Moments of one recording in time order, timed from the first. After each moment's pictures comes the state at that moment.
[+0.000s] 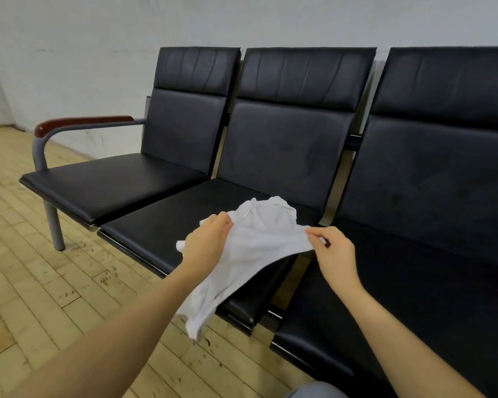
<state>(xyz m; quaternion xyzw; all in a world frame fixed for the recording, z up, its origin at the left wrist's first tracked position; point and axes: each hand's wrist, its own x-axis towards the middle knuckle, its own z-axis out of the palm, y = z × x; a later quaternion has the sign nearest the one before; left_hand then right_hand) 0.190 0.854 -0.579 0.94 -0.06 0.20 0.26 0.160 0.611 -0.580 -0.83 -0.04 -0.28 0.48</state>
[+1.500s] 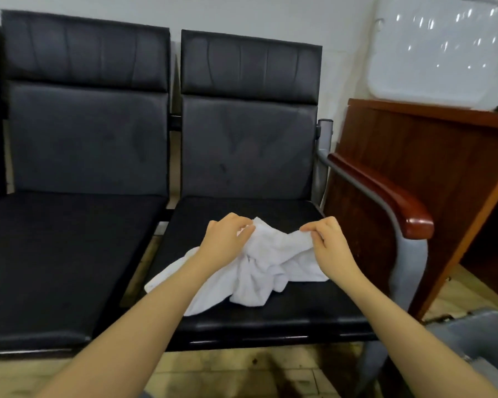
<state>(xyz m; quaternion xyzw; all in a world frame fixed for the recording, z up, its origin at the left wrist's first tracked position) 0.110 0.574 -0.565 0.82 -0.43 0.02 0.37 -0.037 0.404 -0.573 -0.89 0.18 -0.35 0.24</state>
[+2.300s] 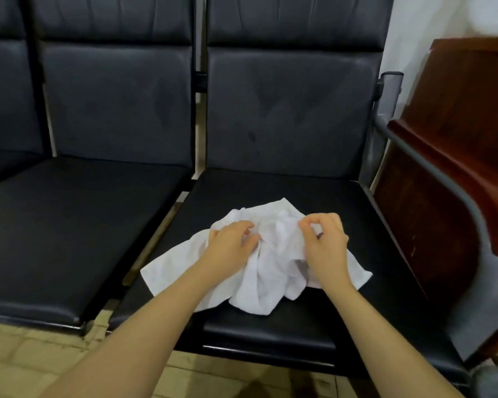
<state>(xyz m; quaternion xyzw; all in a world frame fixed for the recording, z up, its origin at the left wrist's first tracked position) 0.126 0.556 -0.621 0.90 -0.29 -0.05 0.33 0.031 0.405 -0.619 -0.78 0.22 -0.35 0.46</state>
